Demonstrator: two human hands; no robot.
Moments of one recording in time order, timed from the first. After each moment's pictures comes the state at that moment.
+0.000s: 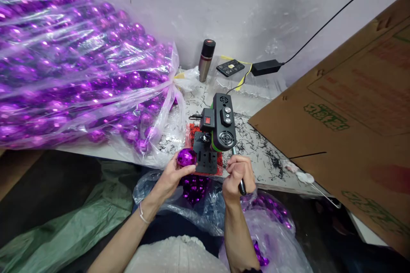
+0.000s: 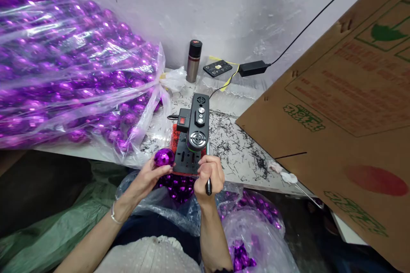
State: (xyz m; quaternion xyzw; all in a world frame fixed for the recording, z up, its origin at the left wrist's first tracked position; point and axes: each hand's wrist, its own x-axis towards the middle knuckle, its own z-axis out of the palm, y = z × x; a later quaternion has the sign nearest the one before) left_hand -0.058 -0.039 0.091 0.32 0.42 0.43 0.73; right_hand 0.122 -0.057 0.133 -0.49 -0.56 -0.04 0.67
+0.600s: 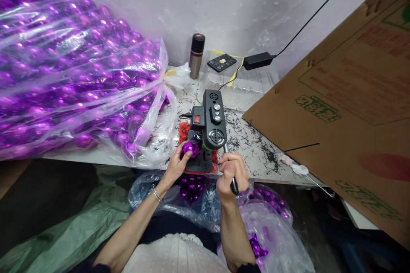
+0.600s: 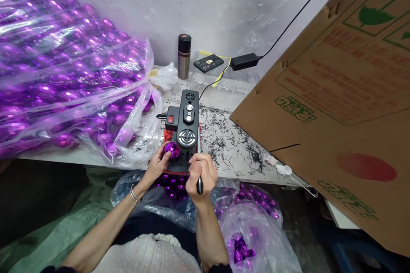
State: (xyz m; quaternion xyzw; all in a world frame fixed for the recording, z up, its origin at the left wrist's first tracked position) left_hand -0.033 0.001 0.022 0.59 0.52 0.41 0.47; right_hand 0.124 -0.059 0.137 -0.49 -0.58 -0.05 0.65
